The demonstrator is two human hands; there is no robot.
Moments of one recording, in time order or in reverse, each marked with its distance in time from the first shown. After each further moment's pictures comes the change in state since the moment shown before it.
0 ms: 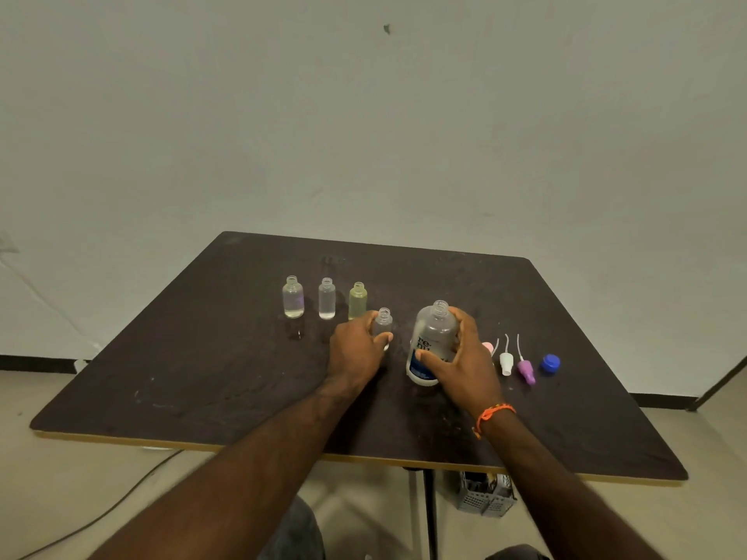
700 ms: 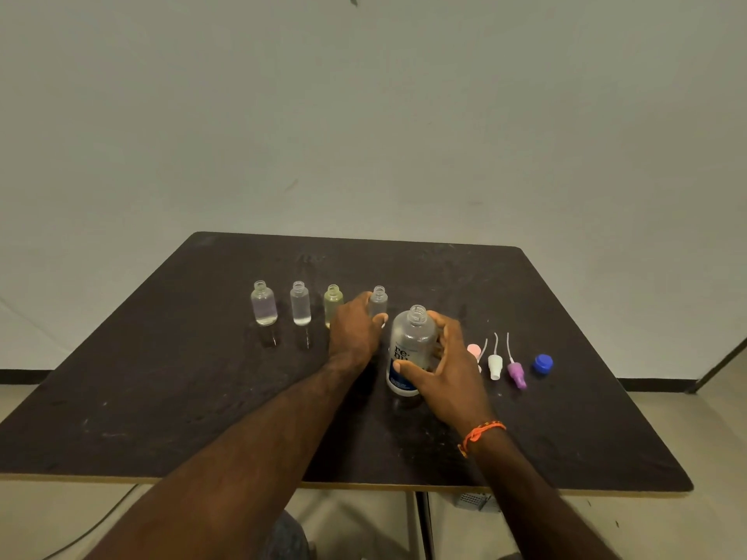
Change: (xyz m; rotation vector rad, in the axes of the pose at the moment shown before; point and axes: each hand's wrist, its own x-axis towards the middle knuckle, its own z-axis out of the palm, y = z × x) left_hand 0.063 0.005 0.057 0.046 -0.027 -0.016; right_hand 0.007 0.014 0.000 0.098 -0.032 0.023
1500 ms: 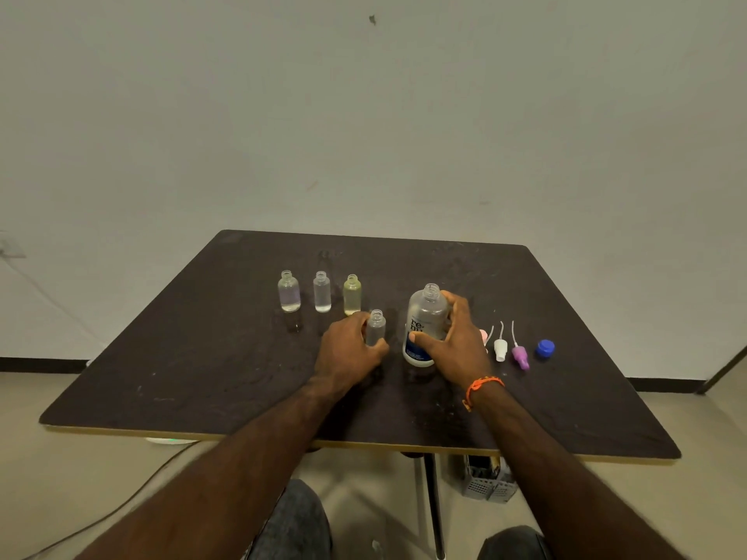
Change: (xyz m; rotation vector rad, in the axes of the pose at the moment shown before) left_hand -0.083 -0.012 -0.065 0.042 -0.042 0.110; right_hand 0.005 -0.011 -0.001 -0.025 0.014 0.029
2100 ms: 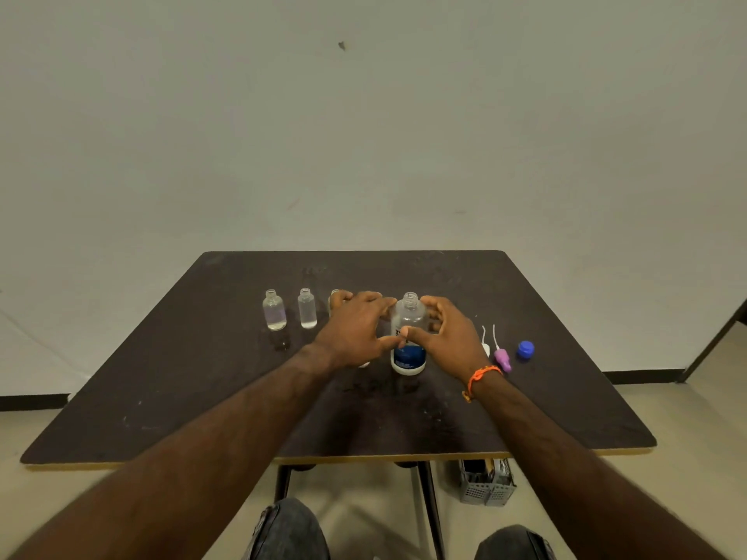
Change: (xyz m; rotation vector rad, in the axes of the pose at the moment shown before) left_hand 0.046 0.046 -0.020 0.384 -0.215 0.413; right_hand 0.009 -0.019 -0.025 -0.001 -0.016 0.002
